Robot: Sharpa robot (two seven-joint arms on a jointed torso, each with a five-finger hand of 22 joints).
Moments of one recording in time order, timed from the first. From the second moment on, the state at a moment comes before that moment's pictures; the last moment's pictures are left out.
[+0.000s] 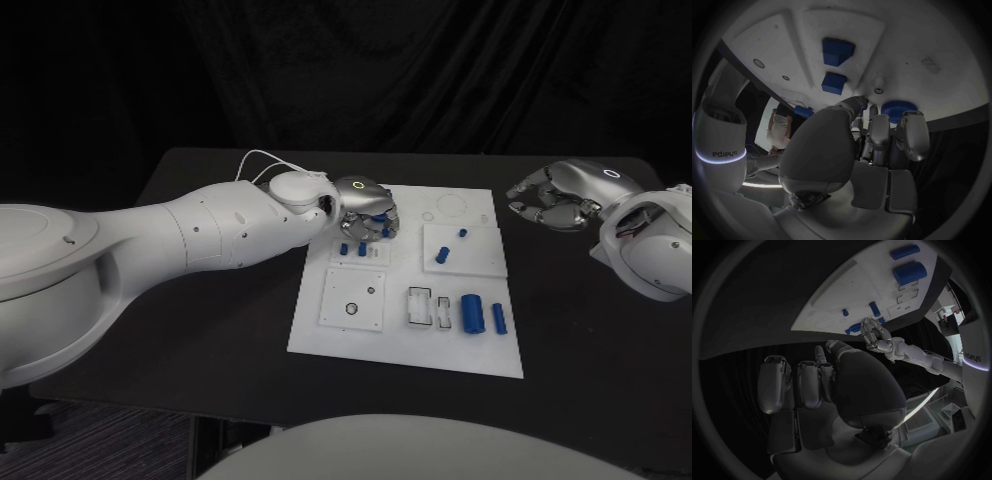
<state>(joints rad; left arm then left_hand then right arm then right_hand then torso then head) 1.26 -0.41 -0.21 0.99 -1.68 -0.23 0.35 1.51 -0.11 0.37 0.11 0.31 0.95 0.02 0.12 0.53 0.73 0.02 0.47 0.56 1.32 -0.04 1.30 1.13 0.07 1.37 0.09 1.29 1.31 1.37 -1.05 -0.25 1.57 -1.48 -0.42 -0.14 1.38 -0.03 0.29 0.22 0.42 0.89 0.10 0.09 0.11 1.45 0.00 1.40 1.29 1.46 -0.07 1.39 1.26 0.04 1.47 0.03 1.34 1.31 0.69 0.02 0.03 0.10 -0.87</state>
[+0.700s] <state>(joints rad) 1.26 -0.44 -0.21 1.01 -1.68 -0.28 0.36 1.51 -0.10 0.37 0.09 0.32 1.01 0.03 0.12 0.53 0.88 -0.01 0.47 0.52 1.35 -0.07 1.32 1.14 0.07 1.41 0.08 1.34 1.31 1.37 -1.05 -0.25 1.57 -1.48 -0.41 -0.14 1.38 -0.03 0.29 0.22 0.42 0.89 0.10 0.09 0.11 1.45 0.00 1.40 1.29 1.46 -0.07 1.39 1.26 0.04 1.47 0.03 1.34 1.31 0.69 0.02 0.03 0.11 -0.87</state>
